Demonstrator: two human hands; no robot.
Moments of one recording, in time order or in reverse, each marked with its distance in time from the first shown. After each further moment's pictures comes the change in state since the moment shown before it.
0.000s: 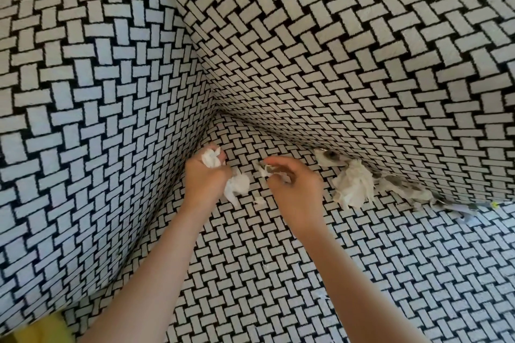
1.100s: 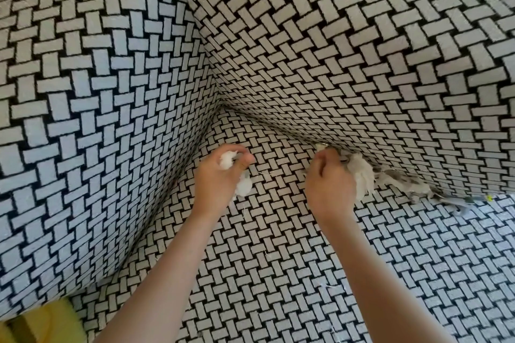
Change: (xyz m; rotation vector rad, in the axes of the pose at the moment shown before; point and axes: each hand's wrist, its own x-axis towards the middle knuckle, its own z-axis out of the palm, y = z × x) left_hand -0.014 -0.014 -0.002 0.164 -0.077 0.270; right_hand 0.004 0.006 -0.028 -0.477 0.147 0.099
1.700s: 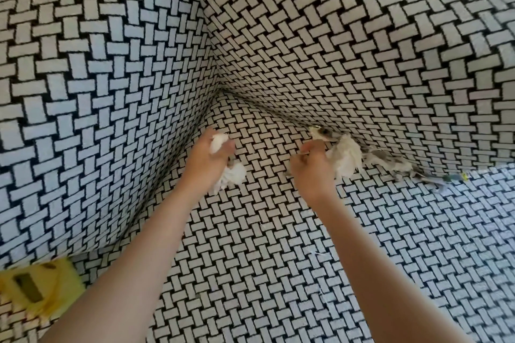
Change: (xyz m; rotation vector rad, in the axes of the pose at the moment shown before) left_hand -0.015 0.013 -0.020 0.035 -0.126 -0.212; right_hand -0.022 -0.007 -0.008 0.311 -0.269 0.092
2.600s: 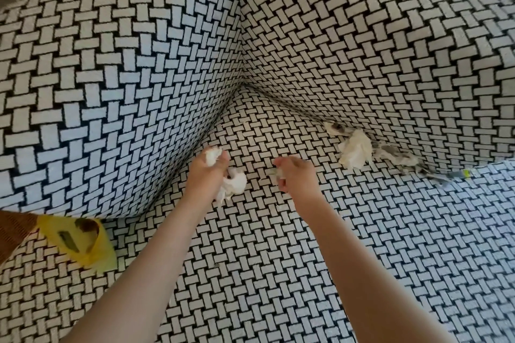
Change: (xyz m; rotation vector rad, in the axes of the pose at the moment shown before) left_hand -0.052 -0.029 -0.025 -0.225 0.140 -0.196; right_hand -0.040 -0.012 0.037 0.278 -0.164 0.298
